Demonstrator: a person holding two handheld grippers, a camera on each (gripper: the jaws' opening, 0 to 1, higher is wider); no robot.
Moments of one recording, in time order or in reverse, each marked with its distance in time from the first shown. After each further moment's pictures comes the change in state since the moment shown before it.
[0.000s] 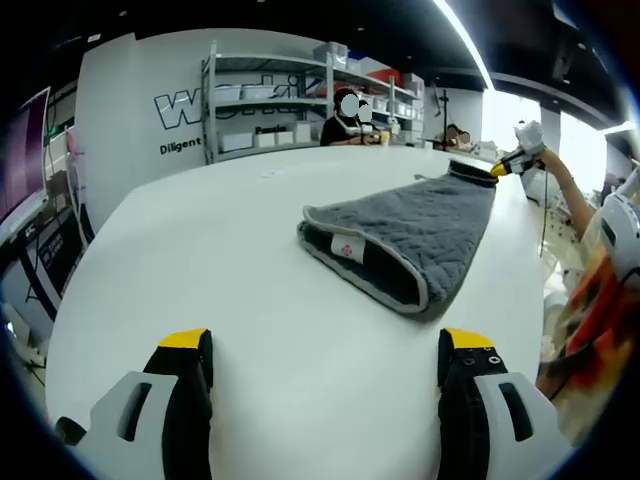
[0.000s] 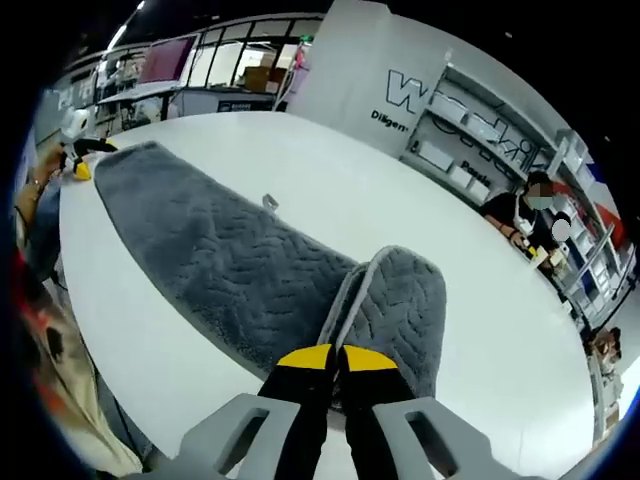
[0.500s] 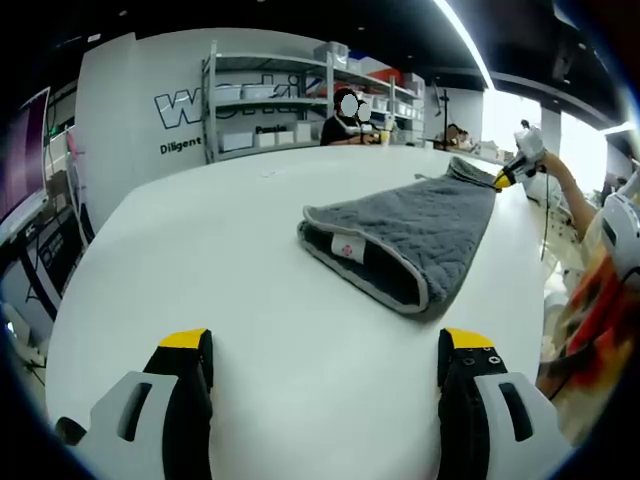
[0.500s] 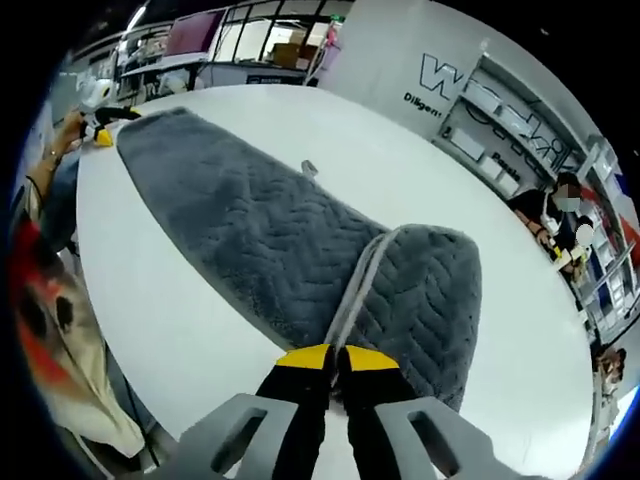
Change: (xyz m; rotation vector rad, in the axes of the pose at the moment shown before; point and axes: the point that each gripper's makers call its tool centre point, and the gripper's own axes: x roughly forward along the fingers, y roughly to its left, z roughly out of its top) left arm -0.001 0.001 0.001 -0.002 0.002 0.004; right arm 0.002 0.039 -0.021 -0.124 0.114 0.127
